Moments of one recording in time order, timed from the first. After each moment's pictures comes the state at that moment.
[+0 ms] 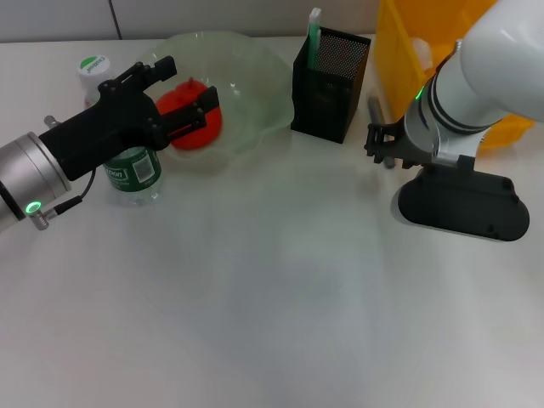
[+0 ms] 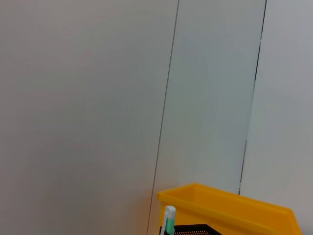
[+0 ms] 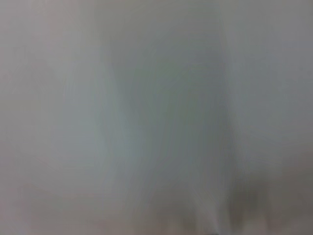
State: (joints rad) left arm -0.53 -2.07 0.73 0.33 1.49 1.37 -0.96; right arm 0.81 2.06 1.26 1.12 0.27 -1.19 0.95
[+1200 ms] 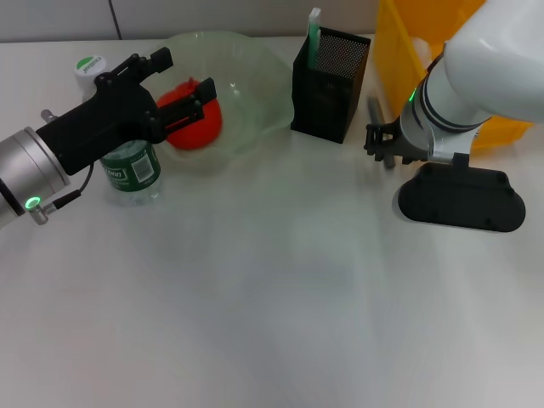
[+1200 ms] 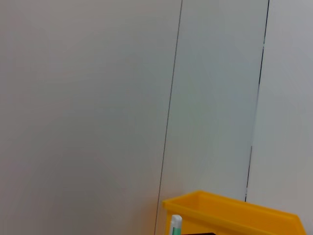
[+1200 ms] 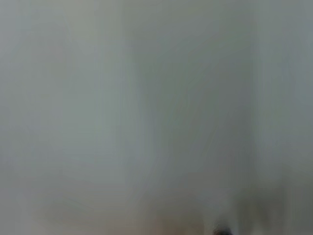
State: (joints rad) left arm -0.54 -2.07 0.73 0.33 1.47 1.37 -0.93; right arm 0.88 2.04 1.21 0.97 0.30 -1.10 0.93
